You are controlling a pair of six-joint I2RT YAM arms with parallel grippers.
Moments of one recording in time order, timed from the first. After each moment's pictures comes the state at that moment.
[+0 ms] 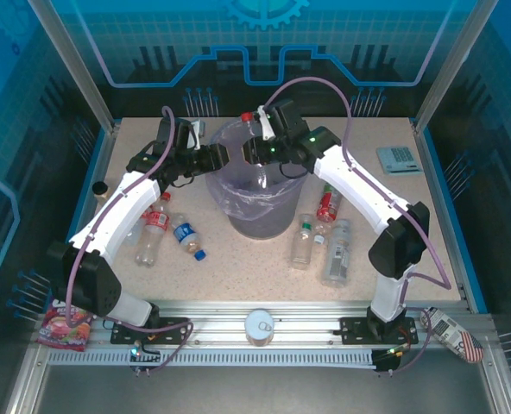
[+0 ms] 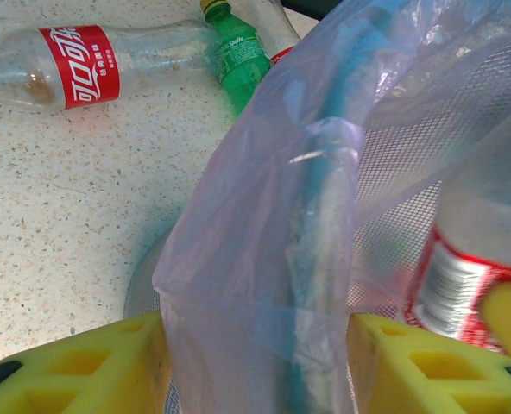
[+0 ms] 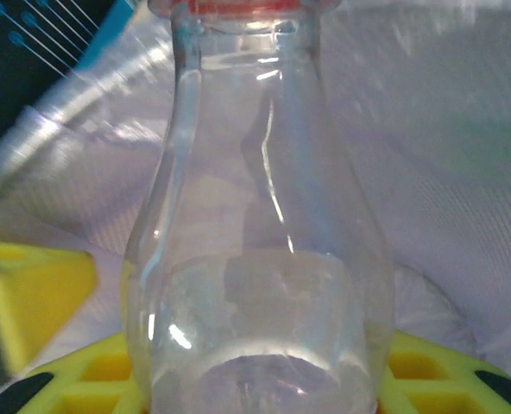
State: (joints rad) left arm -0.26 1.48 1.35 -0.57 0.25 -0.54; right arm 0.62 1.85 1.87 -0.77 -0.09 0.34
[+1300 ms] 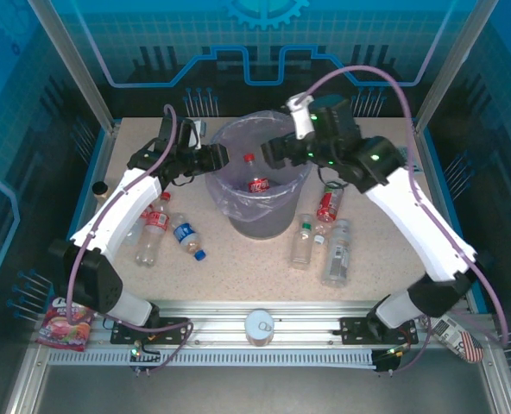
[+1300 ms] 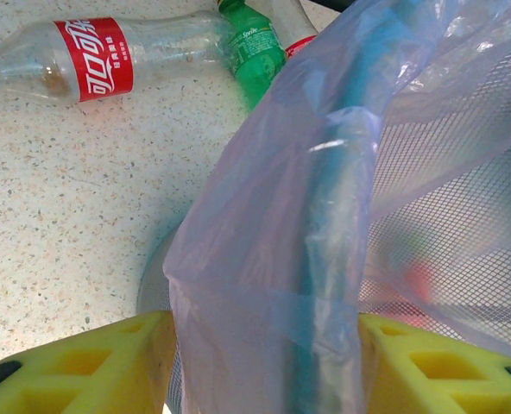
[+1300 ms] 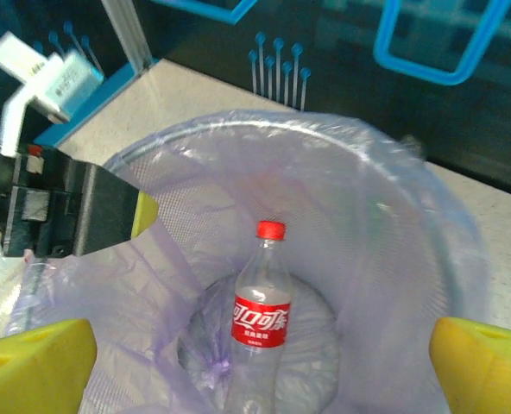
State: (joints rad) left arm -0.27 1.51 1.40 -0.63 0.23 -0.53; right arm 0.64 1.48 1.86 -0.93 0.09 0.12
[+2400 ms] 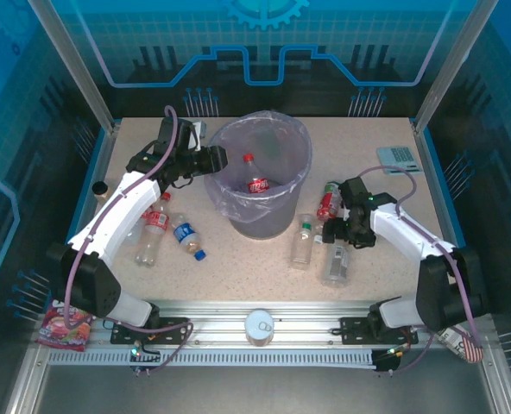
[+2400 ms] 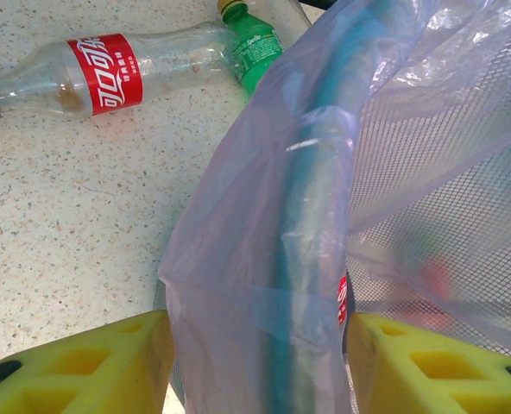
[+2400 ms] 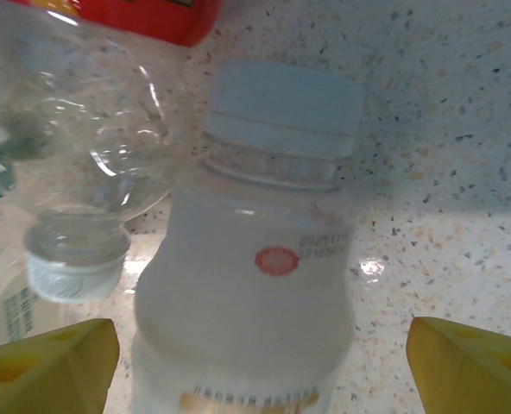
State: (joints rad) left arm -0.28 1.48 1.37 -0.62 0.19 -0.48; right arm 0.26 1.39 0.86 -0.87 -0.01 0.38
